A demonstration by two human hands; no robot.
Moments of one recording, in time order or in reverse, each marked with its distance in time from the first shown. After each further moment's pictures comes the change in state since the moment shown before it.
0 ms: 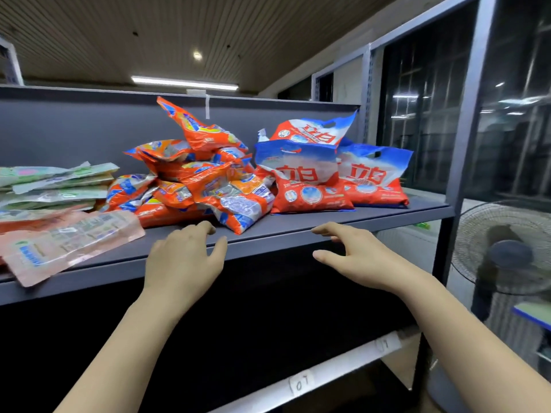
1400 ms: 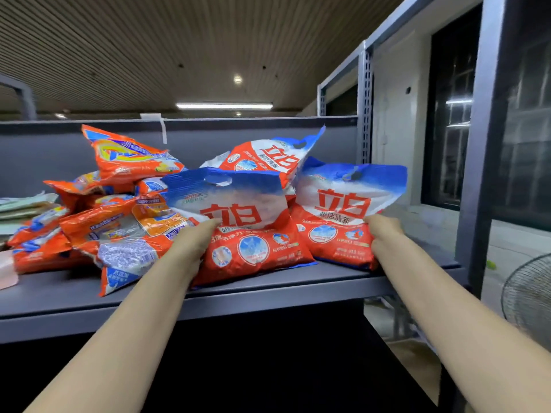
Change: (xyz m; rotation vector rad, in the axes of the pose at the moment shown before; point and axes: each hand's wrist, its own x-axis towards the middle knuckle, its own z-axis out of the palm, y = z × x) left_hand 0.174 0.177 0.145 -0.954 -0.025 -0.819; right_hand 0.215 0.270 -0.095 1.153 0.392 0.652
